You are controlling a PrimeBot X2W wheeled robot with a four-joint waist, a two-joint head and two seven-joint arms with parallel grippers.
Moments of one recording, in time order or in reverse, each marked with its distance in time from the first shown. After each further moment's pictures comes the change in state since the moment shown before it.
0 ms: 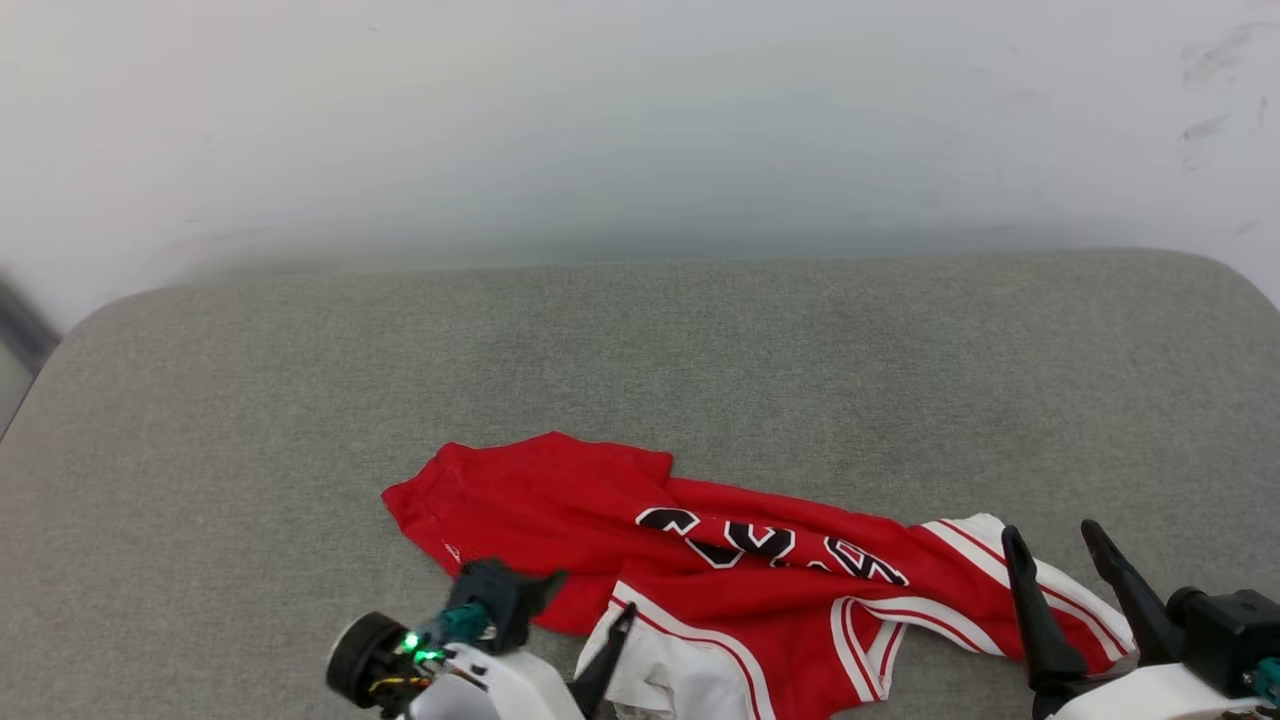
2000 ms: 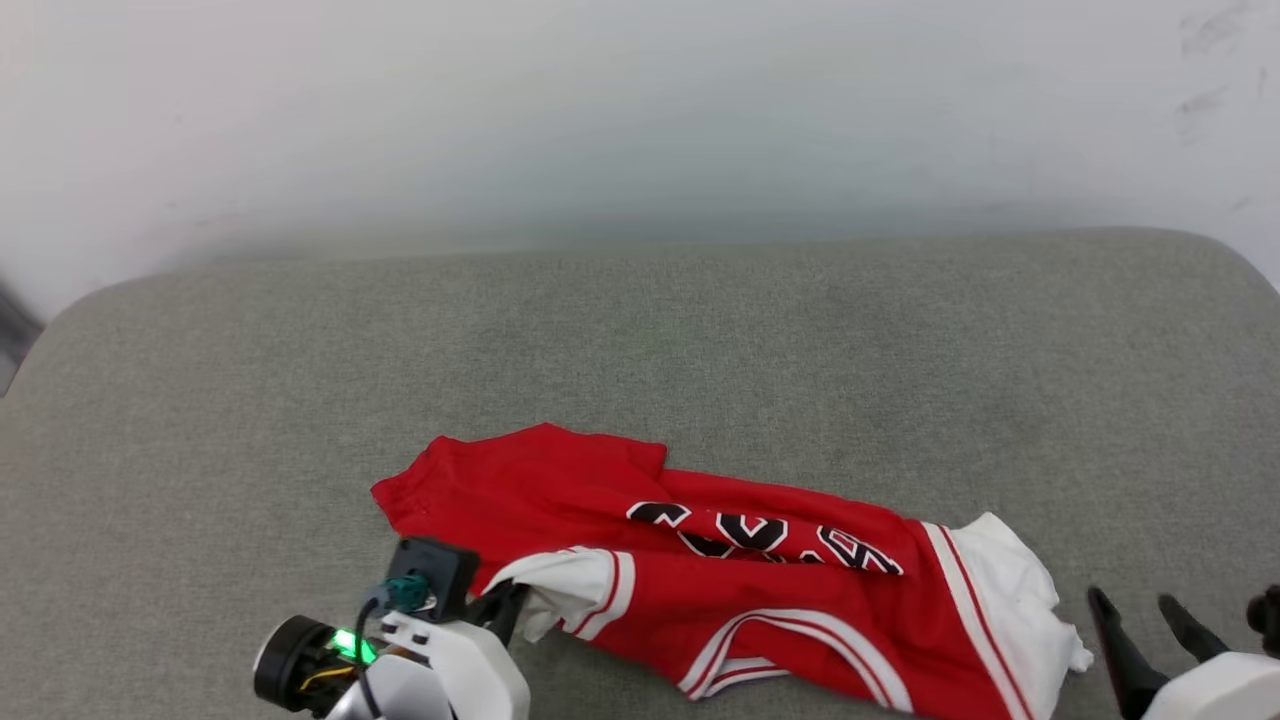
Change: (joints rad) left arm -0.045 0.054 -0.011 0.023 -0.030 0.086 0.128; right arm -0.028 -0.053 -0.137 0.107 0.148 0.000 0.226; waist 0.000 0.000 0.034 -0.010
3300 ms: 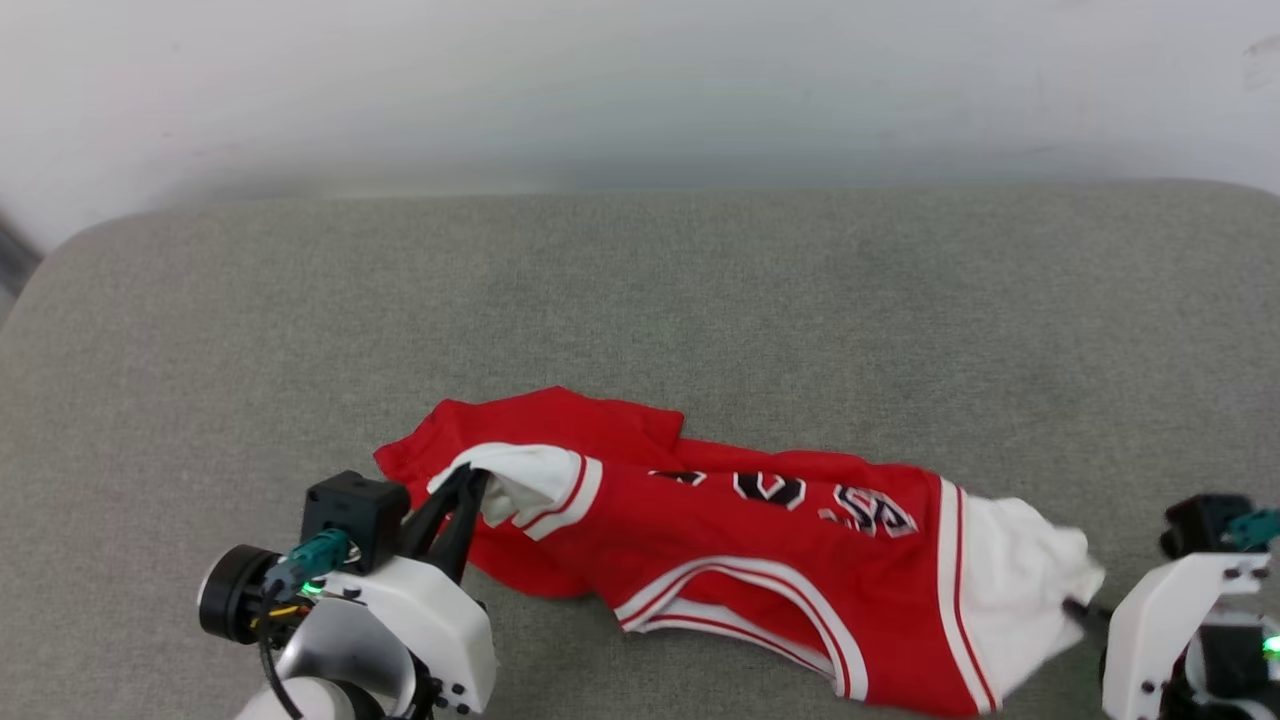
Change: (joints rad) left arm -0.021 0.016 0.101 -0.097 0.012 0.053 -0.162; right arm -0.203 -0.170 0.133 0.253 0.136 0.000 0.448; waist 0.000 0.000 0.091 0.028
